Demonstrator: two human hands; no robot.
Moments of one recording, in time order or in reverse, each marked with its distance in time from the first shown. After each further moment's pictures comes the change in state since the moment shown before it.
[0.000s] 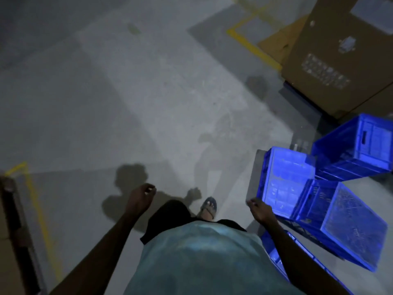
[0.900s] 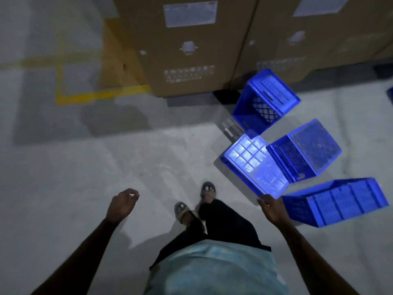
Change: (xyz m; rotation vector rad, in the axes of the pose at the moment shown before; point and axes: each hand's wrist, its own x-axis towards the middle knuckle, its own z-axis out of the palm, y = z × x) left_hand 0.603 0.472 -0.019 0.585 -0.558 0.688; right_hand 0.187 -0.186 -0.146 0.685 0.555 0.689
